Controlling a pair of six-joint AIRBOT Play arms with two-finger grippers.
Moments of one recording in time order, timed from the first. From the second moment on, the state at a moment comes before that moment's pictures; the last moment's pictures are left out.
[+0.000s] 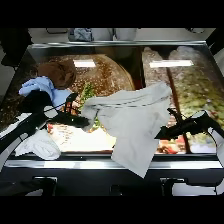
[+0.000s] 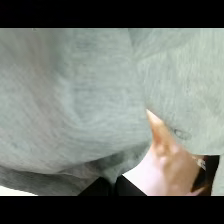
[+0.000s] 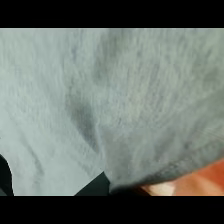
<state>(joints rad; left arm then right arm) -0.28 -1.30 0.92 0.99 -0.90 -1.32 -0.36 -1.55 0.87 -0.94 1.35 0.88</state>
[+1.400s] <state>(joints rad) 0.03 -0.87 1.53 1.27 -1.16 -1.59 -0.36 -1.01 1.97 -1.38 1.43 1.01</state>
